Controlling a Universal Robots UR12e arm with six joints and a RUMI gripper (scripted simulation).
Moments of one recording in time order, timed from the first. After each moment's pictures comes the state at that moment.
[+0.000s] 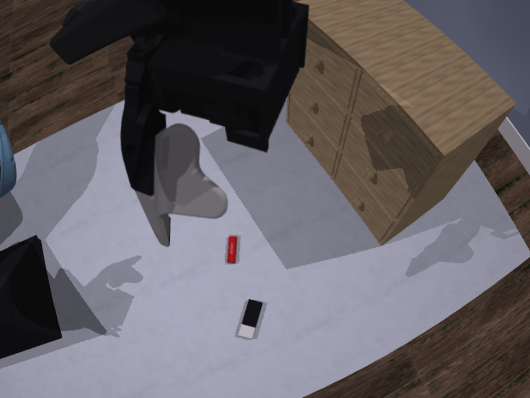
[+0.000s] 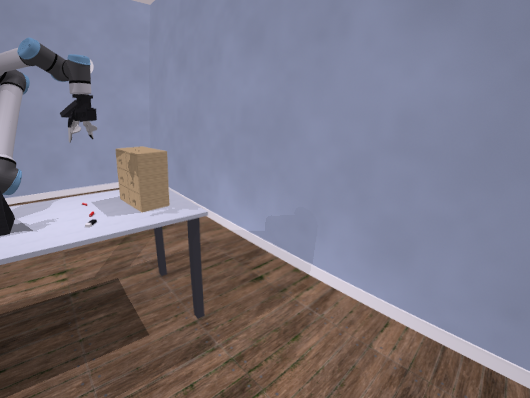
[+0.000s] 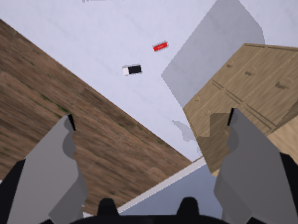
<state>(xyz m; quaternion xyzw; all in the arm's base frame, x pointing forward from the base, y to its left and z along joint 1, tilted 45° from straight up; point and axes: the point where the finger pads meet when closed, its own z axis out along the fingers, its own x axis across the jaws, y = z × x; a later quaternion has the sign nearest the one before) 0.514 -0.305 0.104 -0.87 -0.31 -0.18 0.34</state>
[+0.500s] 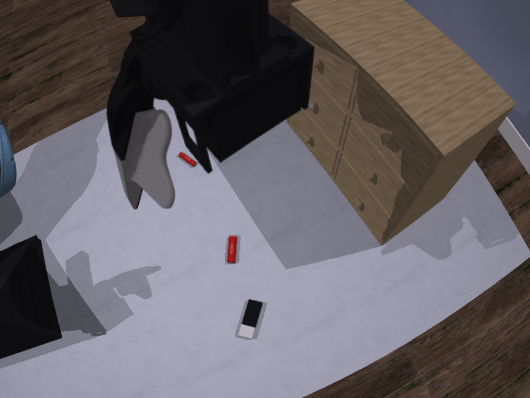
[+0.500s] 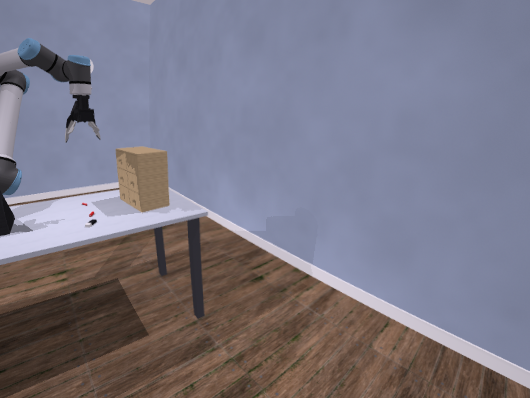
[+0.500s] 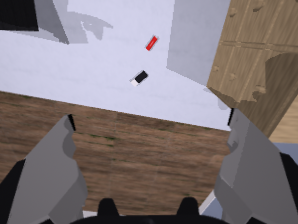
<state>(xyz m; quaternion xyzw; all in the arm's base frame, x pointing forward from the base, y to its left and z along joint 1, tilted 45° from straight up) 0.523 -0.301 0.106 -0.92 -0.06 -0.08 0.38</state>
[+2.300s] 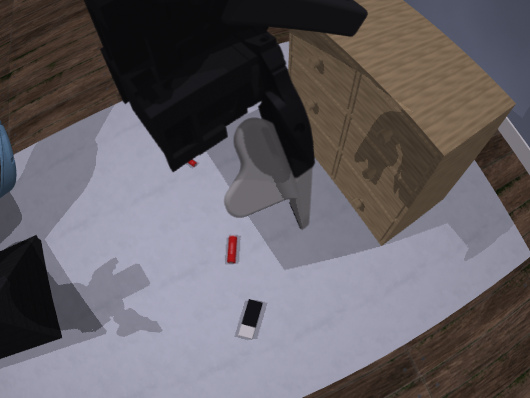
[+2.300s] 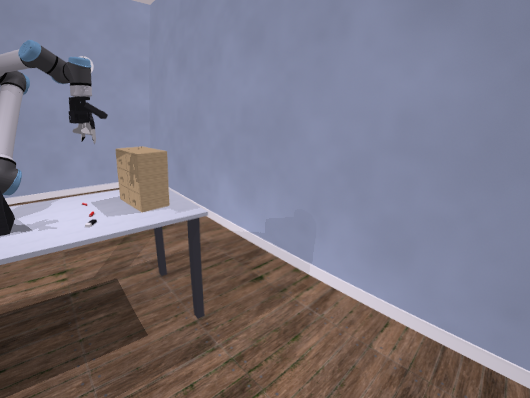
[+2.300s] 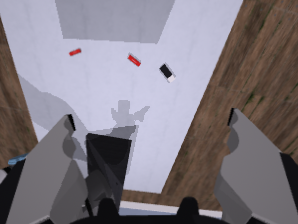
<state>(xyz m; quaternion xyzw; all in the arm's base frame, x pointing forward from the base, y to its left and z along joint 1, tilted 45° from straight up) 0.544 -0.307 0.093 -0.69 0.61 0.21 0.32</state>
